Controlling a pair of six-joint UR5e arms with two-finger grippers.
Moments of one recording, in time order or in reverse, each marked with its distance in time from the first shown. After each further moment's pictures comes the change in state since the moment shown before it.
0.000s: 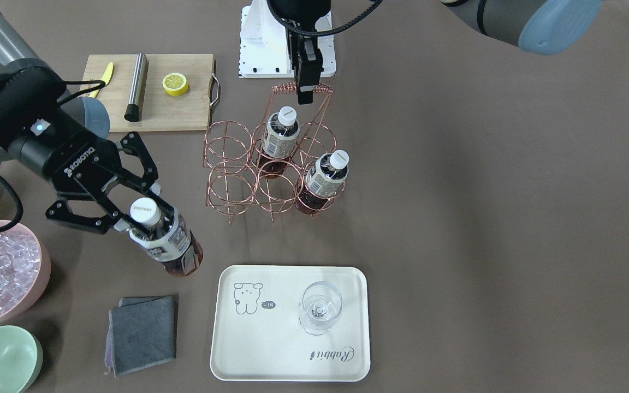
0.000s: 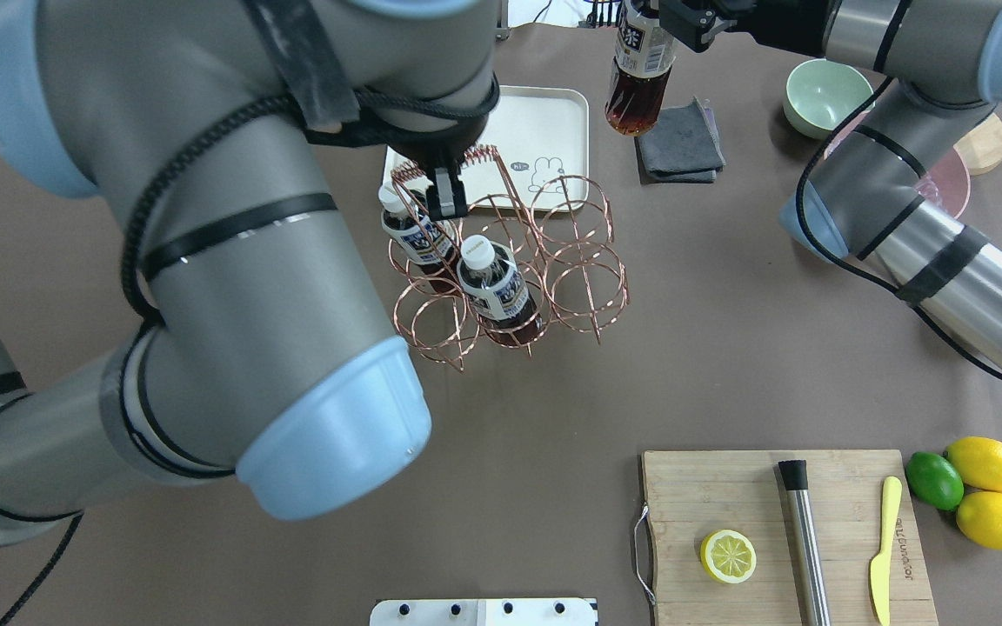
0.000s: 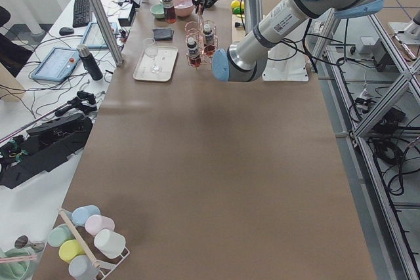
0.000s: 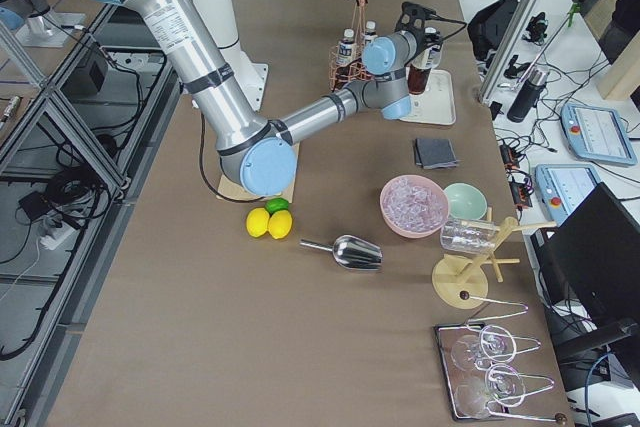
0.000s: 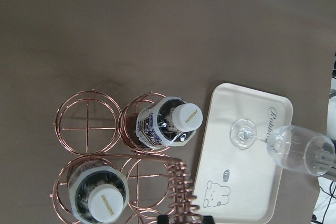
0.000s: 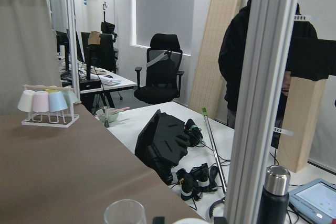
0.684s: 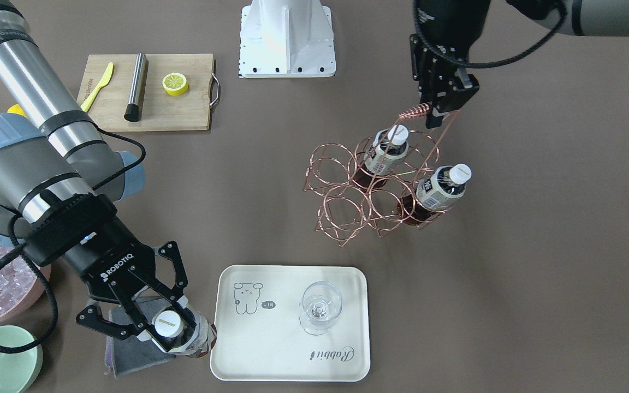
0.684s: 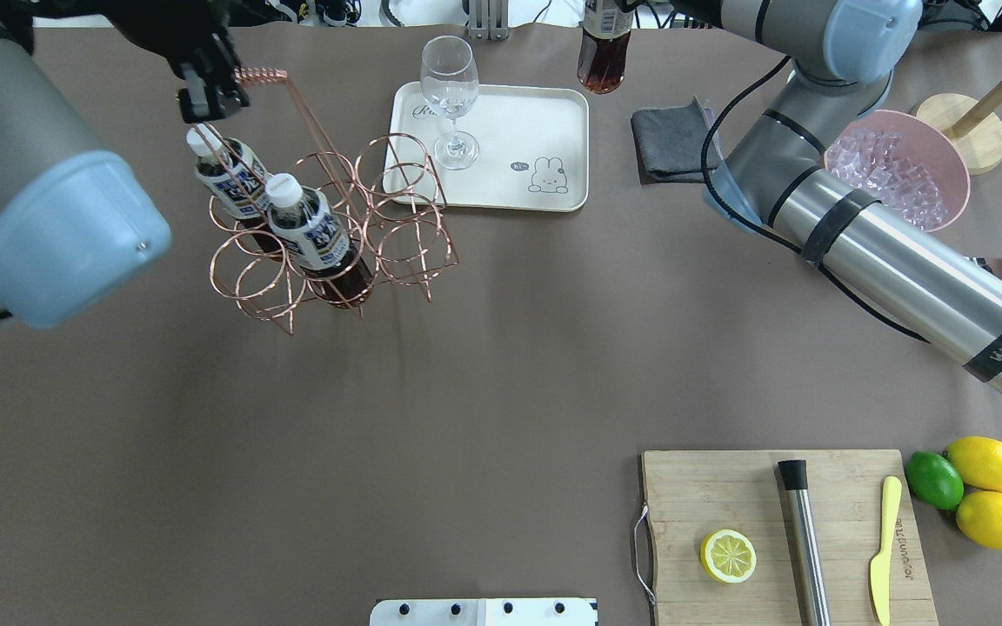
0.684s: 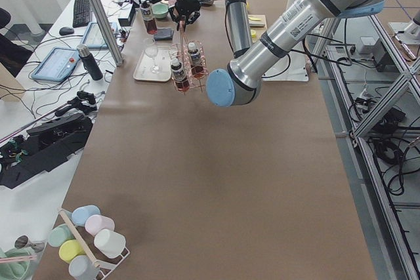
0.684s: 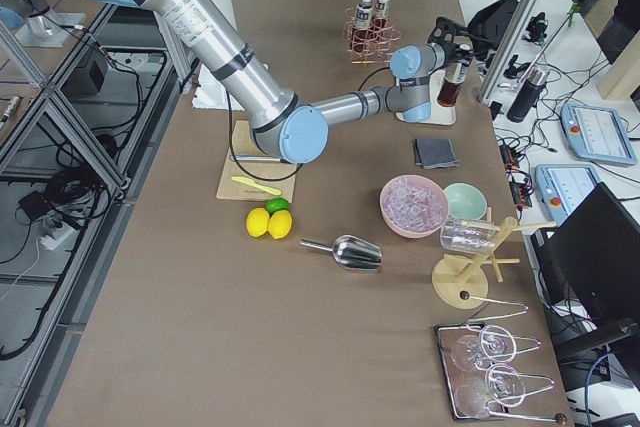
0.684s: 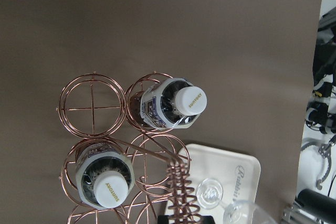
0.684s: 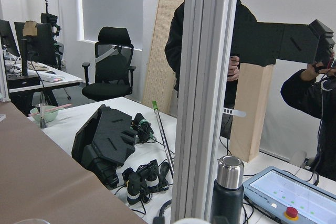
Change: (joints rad) left arm -0.276 0.225 -0.124 0.023 -0.192 0.202; right arm -0.037 0.219 -0.397 0.063 -0.193 0.001
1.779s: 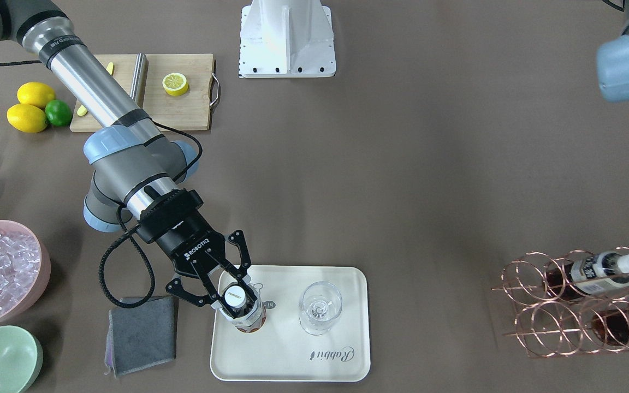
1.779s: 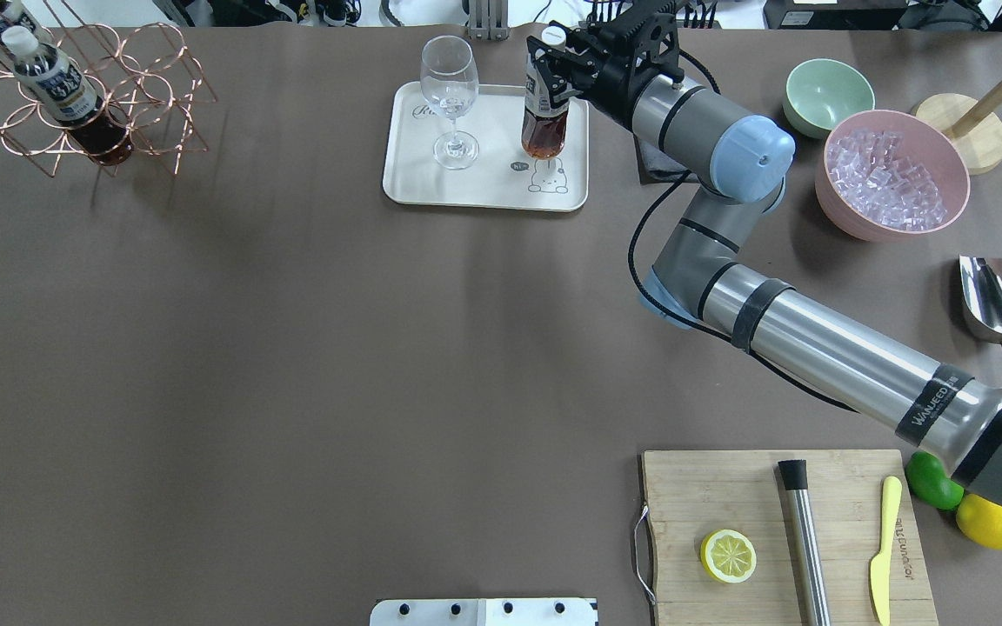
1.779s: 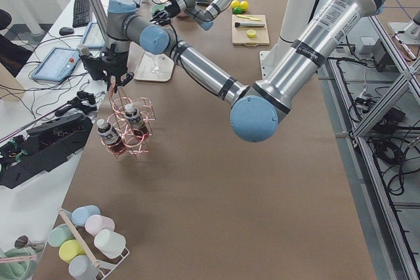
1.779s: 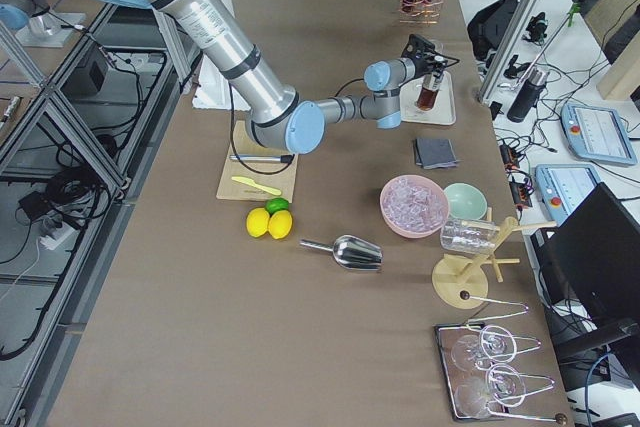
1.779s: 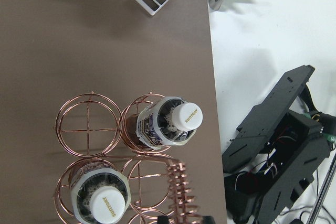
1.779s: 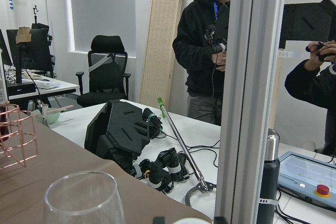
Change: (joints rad) left arm -0.420 0.249 0.479 -0.568 -0.077 0.591; right arm -0.191 0.035 -0.128 0.116 -0.249 -0.002
